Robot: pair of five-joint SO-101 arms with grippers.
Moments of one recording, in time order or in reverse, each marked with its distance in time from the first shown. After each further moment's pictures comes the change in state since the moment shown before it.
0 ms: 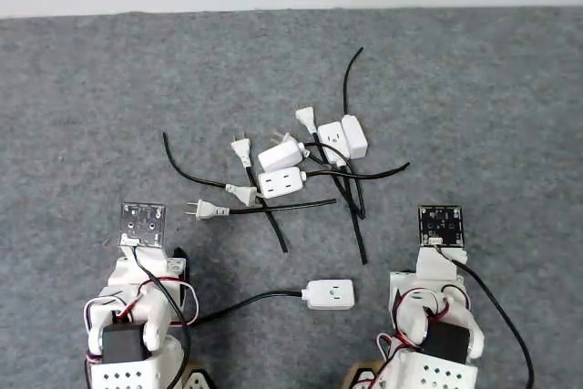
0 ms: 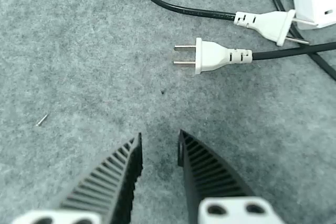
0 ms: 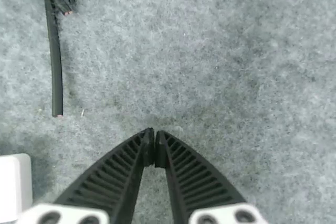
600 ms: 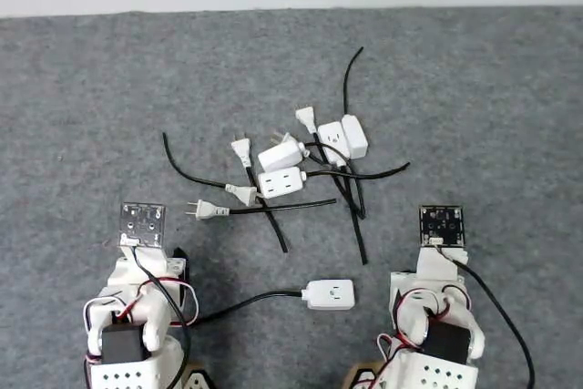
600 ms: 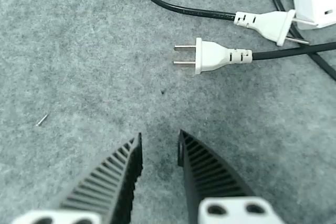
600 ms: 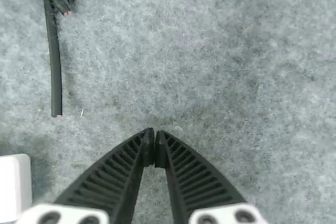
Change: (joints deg) left arm 0.0 0.0 0.0 0.0 0.0; right arm 0.1 0.0 0.0 0.0 0.0
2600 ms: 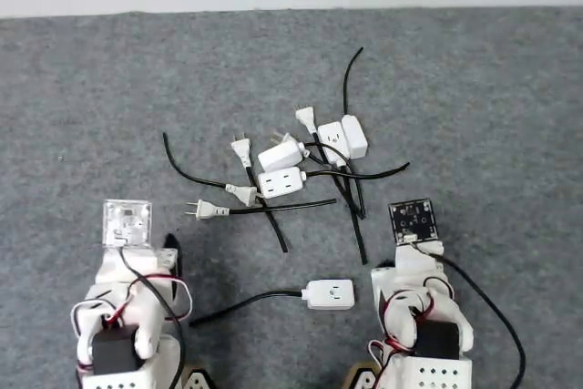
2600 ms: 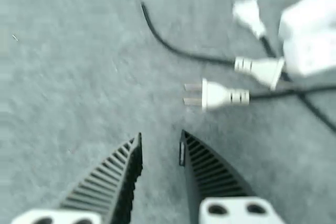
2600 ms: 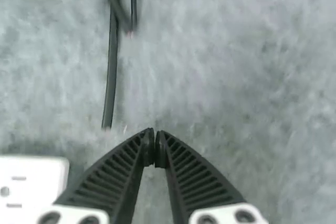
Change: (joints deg) left arm -1.6 0.0 -9.6 0.1 0.0; right arm -10.6 0.0 0.0 -5.1 0.0
